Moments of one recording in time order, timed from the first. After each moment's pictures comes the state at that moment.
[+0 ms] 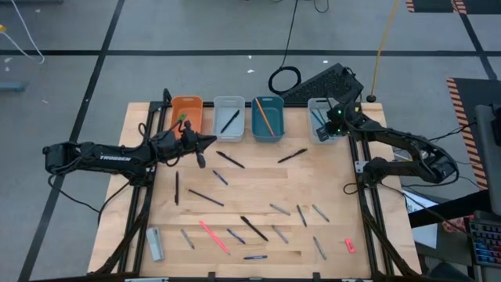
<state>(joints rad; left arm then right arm) 0.31 0.99 0.20 0.65 -0.08 0.04 -1.00 1.16 0.41 -0.15 0.02 0.03</state>
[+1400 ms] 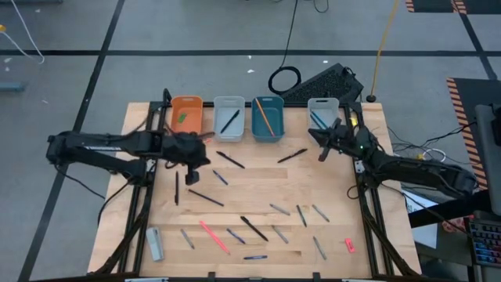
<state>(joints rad) 0.05 1.03 0.82 -0.65 -0.01 -0.07 -0.58 0.75 0.02 0.79 -0.16 0.10</state>
